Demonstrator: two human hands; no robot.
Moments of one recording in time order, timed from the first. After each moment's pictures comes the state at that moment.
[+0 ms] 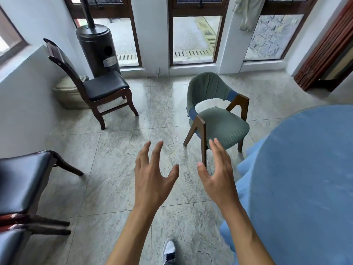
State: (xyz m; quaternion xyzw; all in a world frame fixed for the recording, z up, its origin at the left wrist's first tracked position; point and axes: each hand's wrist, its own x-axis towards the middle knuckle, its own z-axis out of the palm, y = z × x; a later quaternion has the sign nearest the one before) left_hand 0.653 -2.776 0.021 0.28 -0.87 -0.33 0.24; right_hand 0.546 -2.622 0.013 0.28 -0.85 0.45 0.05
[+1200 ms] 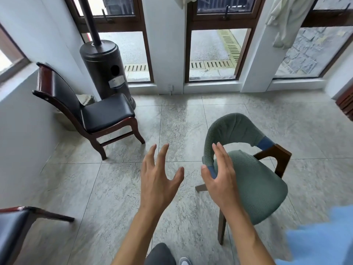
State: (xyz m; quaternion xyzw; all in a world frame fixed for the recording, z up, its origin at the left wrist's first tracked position) left_hand 0.269 -3.031 0.024 0.30 -0.86 -0.33 0.24; right_hand 0.150 -2.889 0.002 0.30 -0.84 0.45 -0.01
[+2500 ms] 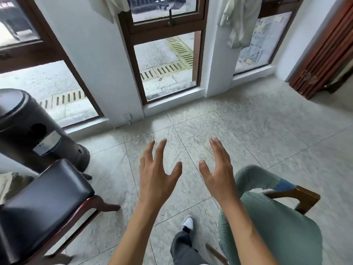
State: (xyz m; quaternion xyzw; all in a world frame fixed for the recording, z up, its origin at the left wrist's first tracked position) left_hand -0.196 -3.350 0.005 0.14 -0.90 -0.37 0.16; right_hand -0.251 -3.176 -0.011 0.13 -0.88 0.45 0.04
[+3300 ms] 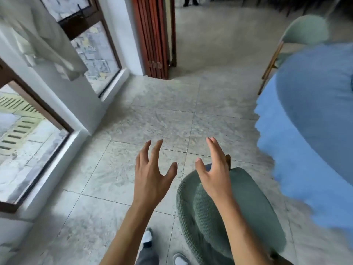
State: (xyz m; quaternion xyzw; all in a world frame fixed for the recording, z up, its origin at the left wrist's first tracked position) left_hand -0.461 -3.156 0.018 -0.29 -0.87 -0.39 -0.02; right_hand -0.355 -3.008 -0.001 -0.29 -0.82 0.42 0.25
